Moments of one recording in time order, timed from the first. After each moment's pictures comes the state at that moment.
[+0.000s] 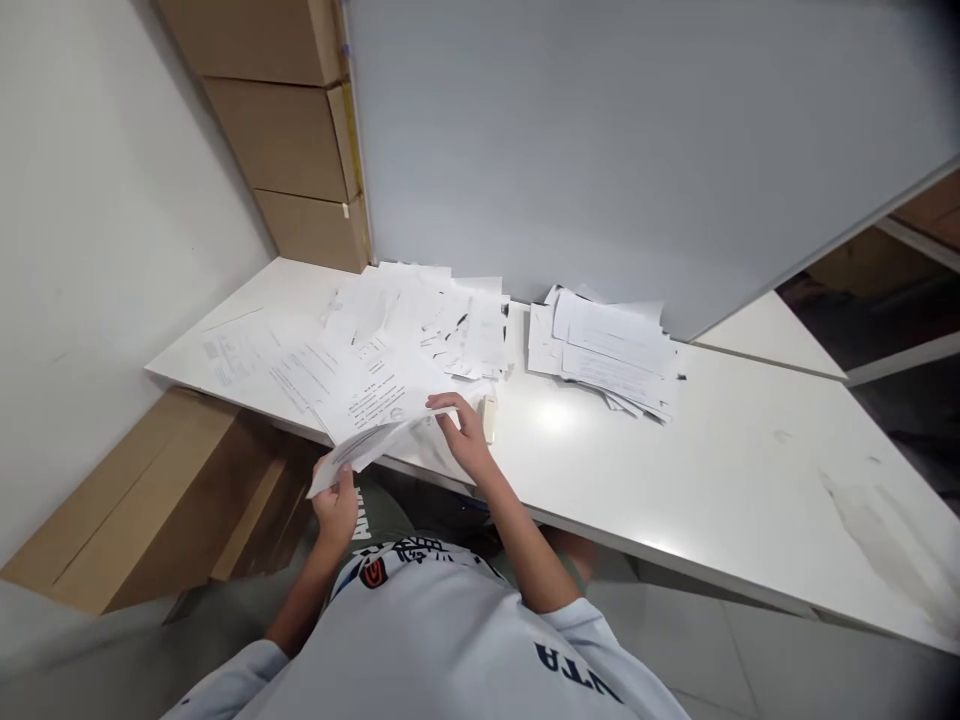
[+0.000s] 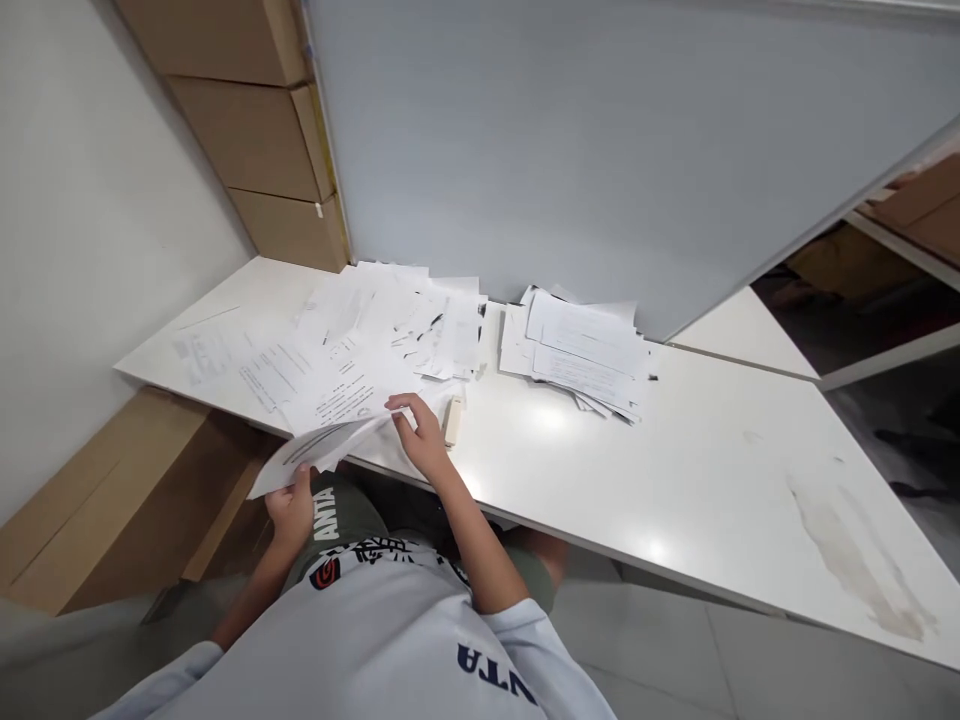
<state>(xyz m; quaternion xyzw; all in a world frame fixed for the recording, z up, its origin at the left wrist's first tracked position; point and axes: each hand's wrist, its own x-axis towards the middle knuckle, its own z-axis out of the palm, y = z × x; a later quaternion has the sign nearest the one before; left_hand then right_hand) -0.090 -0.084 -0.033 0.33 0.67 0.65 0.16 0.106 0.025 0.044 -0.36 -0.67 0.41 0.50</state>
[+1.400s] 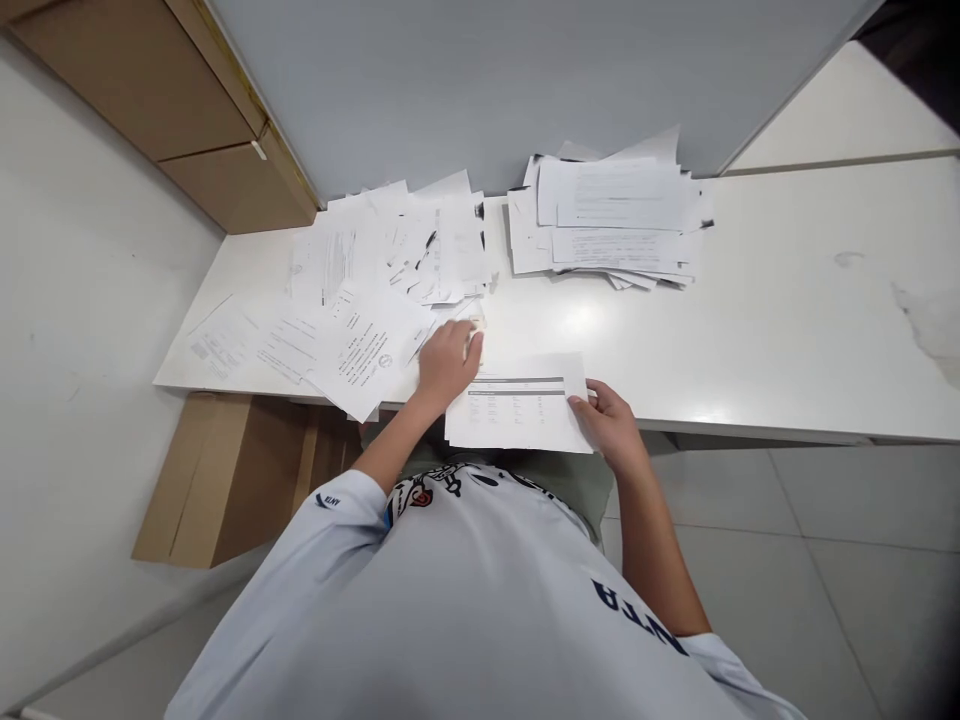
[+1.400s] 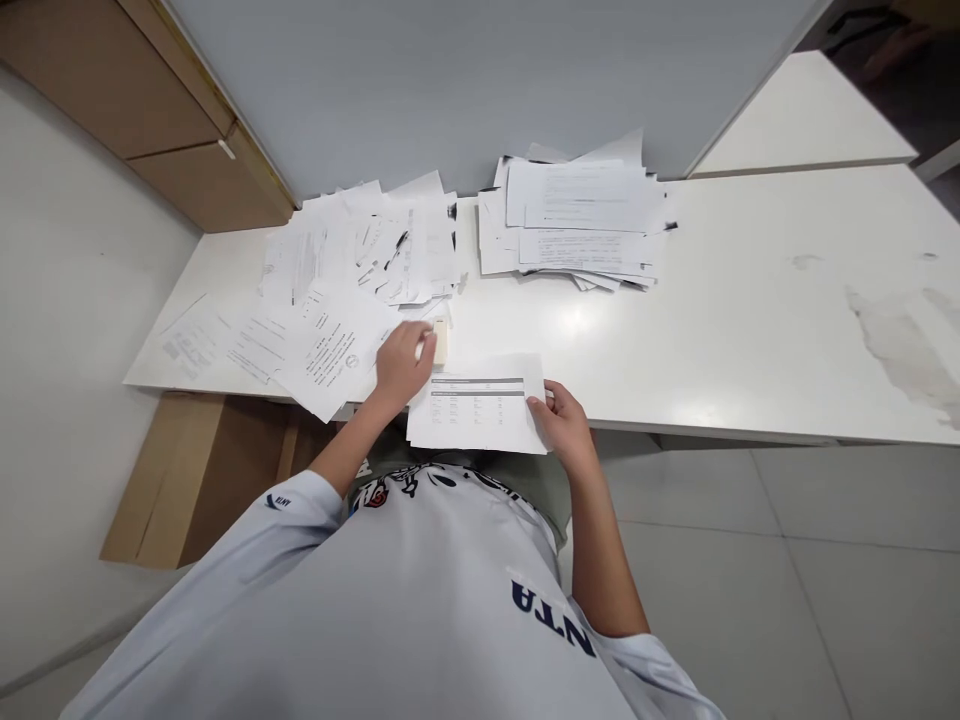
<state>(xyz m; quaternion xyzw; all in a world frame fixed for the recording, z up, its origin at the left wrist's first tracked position) 0.055 0.031 0.048 0.78 0.55 0.27 0.14 0.298 -0.074 -0.026 -0.65 -0.35 0.49 0.46</state>
